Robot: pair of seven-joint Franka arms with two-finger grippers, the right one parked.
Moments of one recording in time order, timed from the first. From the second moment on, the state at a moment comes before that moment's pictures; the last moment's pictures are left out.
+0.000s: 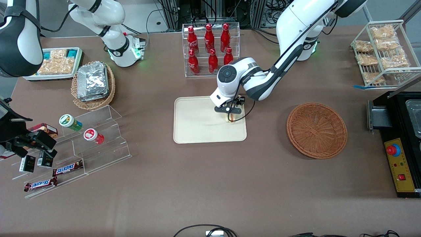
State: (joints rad) arm -0.28 0.54 -0.59 -2.00 0.35 2.29 -0.94
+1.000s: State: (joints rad) arm -0.18 0.48 -0.53 -1.69 0.27 2.02 -1.01
